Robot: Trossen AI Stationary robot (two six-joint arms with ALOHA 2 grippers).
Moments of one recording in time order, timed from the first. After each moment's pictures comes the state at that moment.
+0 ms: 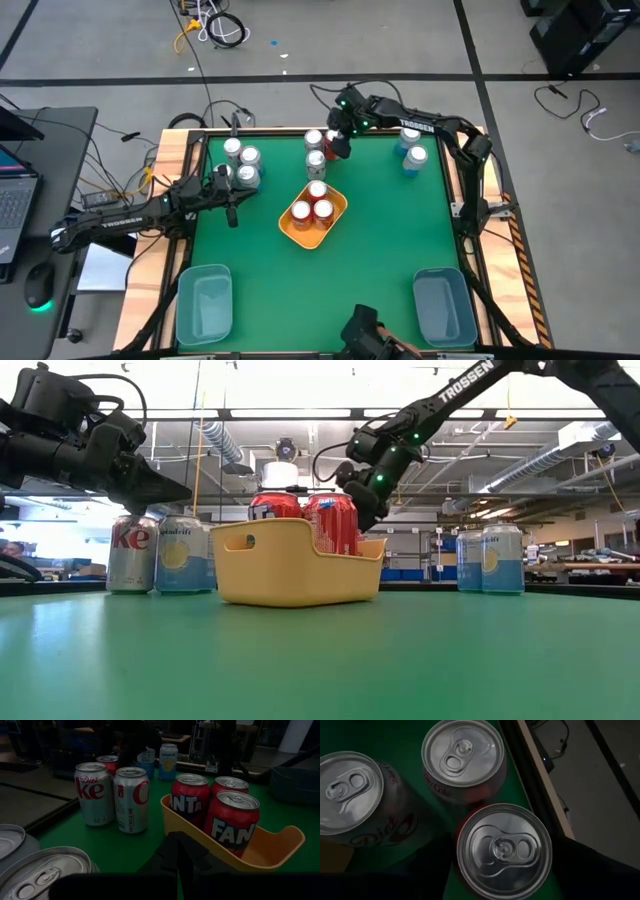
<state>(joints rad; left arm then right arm) 0.34 0.37 0.04 0.17 0.05 -0.08 -0.65 1.99 1.59 -0.57 -0.19 -0.30</state>
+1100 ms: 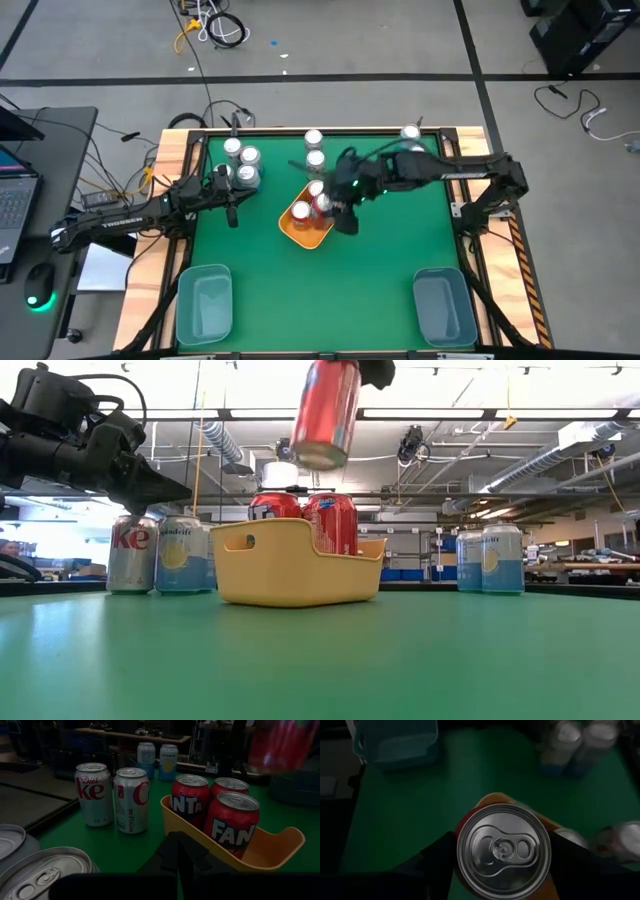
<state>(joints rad) 0.34 0.37 0.04 0.17 0.05 -0.08 0.03 1.68 1.71 -0.83 0.00 0.12</state>
